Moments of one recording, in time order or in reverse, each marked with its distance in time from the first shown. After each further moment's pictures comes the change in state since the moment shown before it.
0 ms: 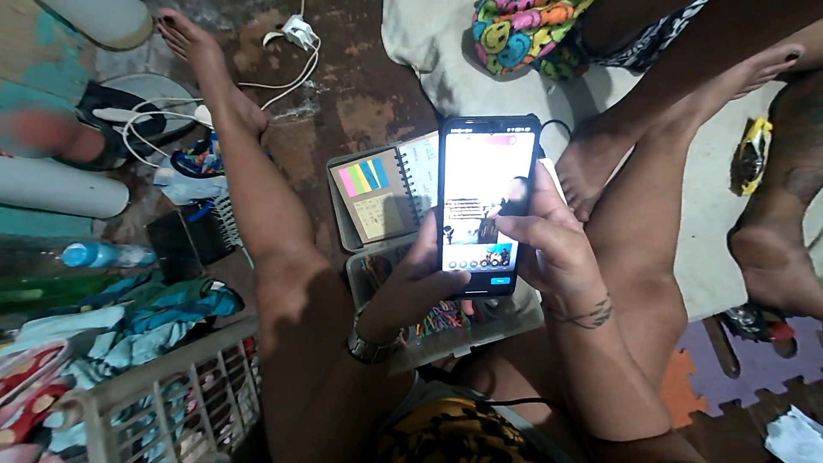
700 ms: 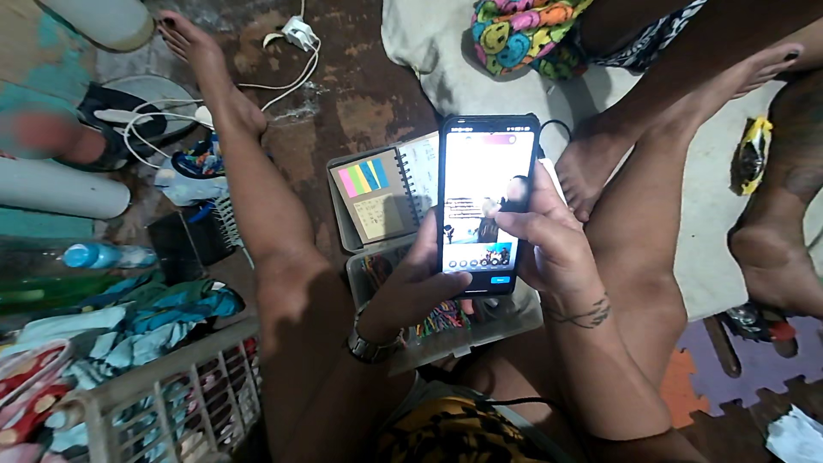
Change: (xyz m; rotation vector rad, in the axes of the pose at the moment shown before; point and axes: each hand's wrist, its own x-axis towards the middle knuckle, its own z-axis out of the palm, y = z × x) left_hand 0.000 0.002 0.001 0.027 -0.006 0.002; right_hand 0.001 0.001 0.001 0.003 0.021 0.006
